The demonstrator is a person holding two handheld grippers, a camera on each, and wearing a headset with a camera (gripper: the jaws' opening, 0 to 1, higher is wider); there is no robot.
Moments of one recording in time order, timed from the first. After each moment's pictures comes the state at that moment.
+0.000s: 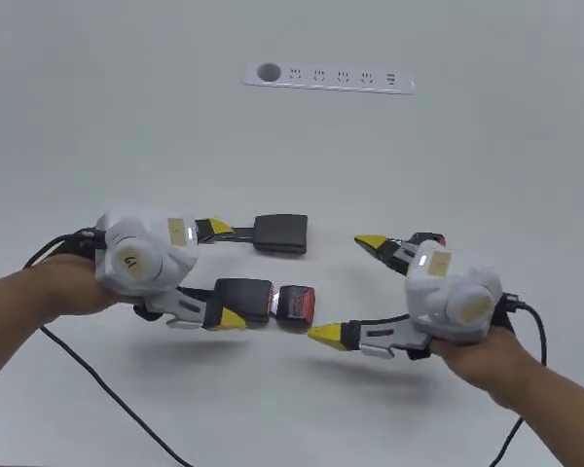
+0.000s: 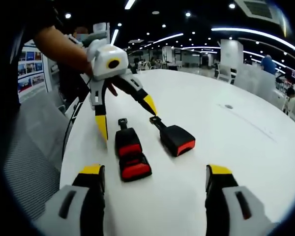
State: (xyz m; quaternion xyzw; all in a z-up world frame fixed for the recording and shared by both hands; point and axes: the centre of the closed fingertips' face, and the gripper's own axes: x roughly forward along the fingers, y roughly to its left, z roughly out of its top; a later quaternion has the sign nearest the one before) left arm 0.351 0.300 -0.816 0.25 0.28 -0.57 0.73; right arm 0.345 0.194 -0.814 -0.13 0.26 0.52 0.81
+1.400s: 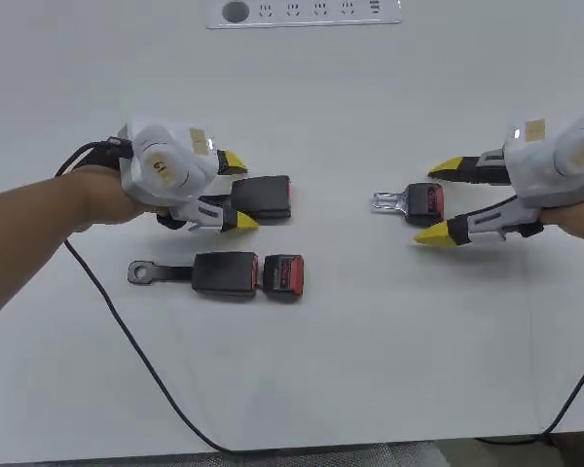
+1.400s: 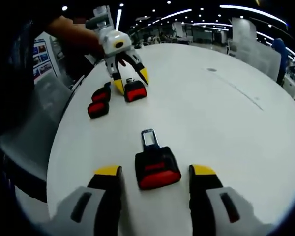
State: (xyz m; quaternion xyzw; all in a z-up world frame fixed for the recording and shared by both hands) left arm 0.421 0.266 -0.850 0.28 0.30 -0.59 0.70; right arm 0.400 0.071 -0.855 -0.19 0.35 0.56 0.72
